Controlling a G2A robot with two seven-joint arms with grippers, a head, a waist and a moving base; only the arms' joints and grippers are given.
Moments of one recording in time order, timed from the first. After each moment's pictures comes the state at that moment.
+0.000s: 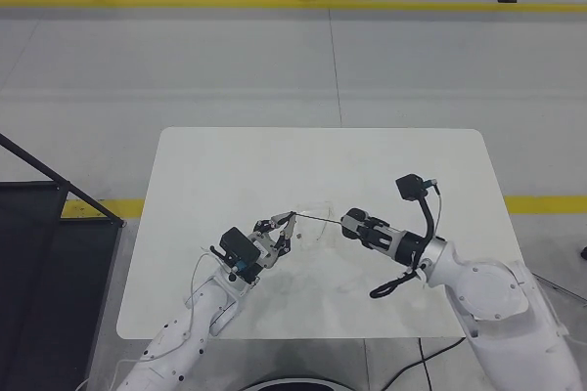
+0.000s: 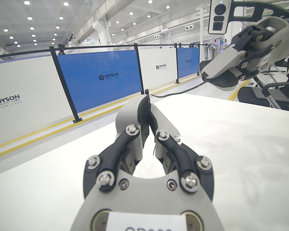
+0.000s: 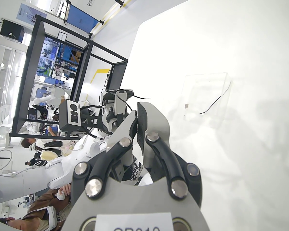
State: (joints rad) left arm 1.27 -1.24 -1.06 -1.47 1.48 -0.18 0.69; right arm -1.22 -1.05 1.29 -2.00 -0.18 0.13 0.77
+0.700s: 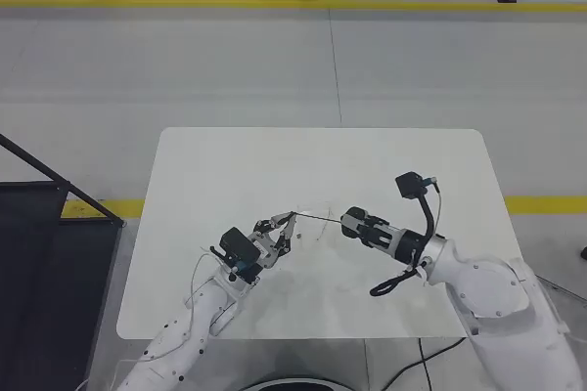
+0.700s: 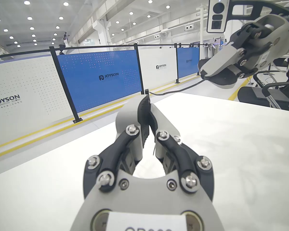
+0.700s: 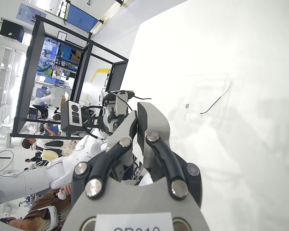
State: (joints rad) left arm 1.27 -1.24 -1.06 -1.47 1.48 -0.18 0.69; right arm -1.20 -1.05 1.29 -1.99 -0.17 0.13 0.78
